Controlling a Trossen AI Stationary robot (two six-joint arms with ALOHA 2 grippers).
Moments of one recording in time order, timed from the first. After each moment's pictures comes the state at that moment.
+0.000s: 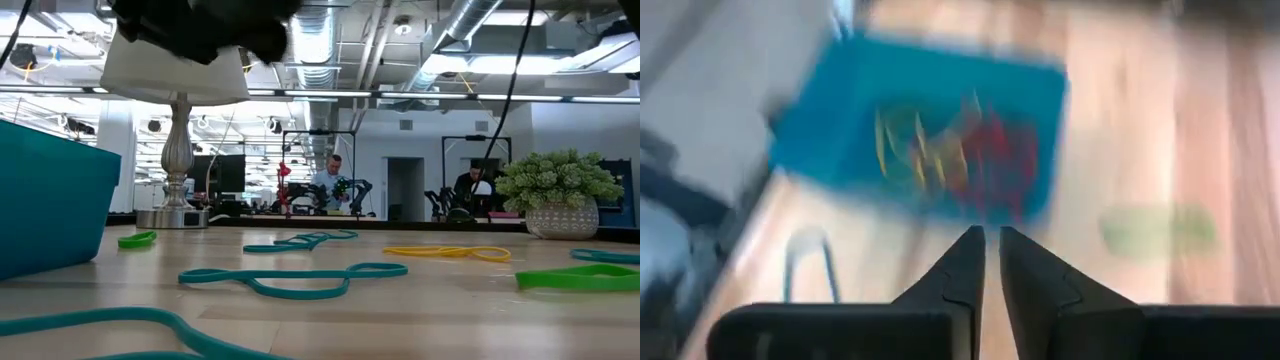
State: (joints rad) left arm -0.50 1.27 0.97 -0.70 -0.93 -0.71; right arm 0.29 2.16 1.87 -0.53 -0.06 0.00
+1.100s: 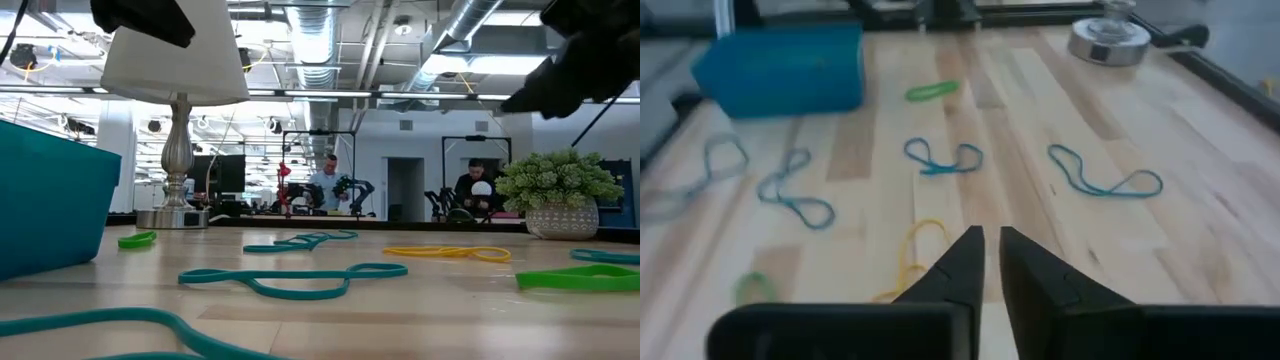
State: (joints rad) left arm -0.58 1.18 0.97 -0.79 -0.93 -0.83; right arm 0.56 0.85 0.33 -0.01 0.60 0.27
